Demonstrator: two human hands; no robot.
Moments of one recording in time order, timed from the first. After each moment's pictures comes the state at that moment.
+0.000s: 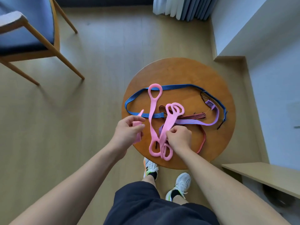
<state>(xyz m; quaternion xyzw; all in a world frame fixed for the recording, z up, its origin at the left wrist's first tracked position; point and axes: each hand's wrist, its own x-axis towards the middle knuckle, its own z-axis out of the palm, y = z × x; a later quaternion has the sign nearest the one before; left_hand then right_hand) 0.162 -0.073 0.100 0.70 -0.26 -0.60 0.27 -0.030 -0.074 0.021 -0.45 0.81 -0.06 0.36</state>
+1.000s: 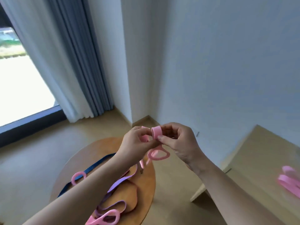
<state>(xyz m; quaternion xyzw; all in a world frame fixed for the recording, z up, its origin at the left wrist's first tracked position) -0.150 -0.056 0.316 0.38 -0.75 -0.49 0.22 -0.289 0.047 0.334 -0.41 0.65 -0.57 0.30</state>
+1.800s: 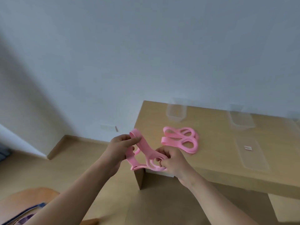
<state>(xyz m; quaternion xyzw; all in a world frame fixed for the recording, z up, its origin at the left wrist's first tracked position) -0.466 0.164 0.276 0.29 -0.67 -0.69 -0.04 -0.514 0.369 0.235 -0.08 0.76 -0.58 0.29</state>
